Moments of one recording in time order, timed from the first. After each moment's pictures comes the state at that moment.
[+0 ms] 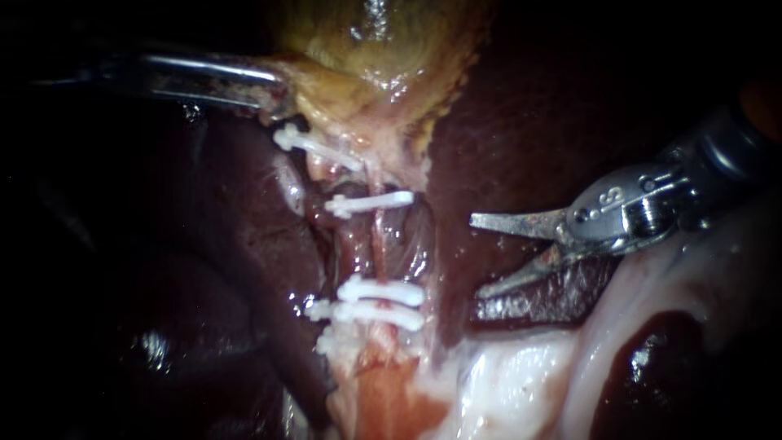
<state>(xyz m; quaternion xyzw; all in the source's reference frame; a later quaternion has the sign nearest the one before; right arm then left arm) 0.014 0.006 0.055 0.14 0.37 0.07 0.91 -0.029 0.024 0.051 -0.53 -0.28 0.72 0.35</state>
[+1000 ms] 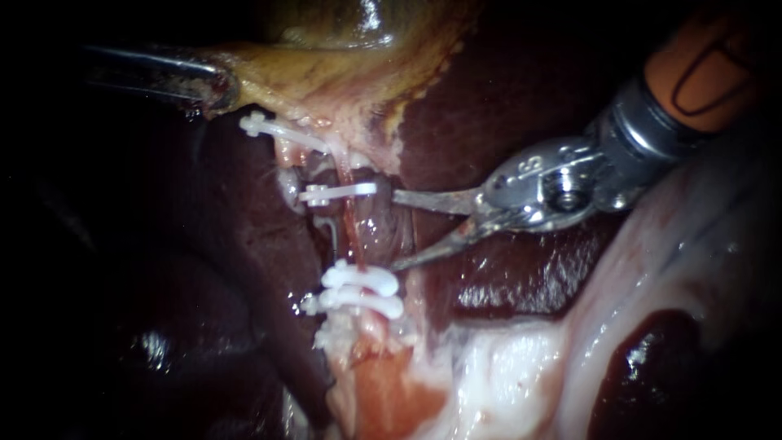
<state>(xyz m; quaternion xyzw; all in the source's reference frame) 0.022 0.008 0.056 0.29 0.37 0.09 0.88 -0.027 0.023 0.049 -0.53 -0.27 0.72 0.34</state>
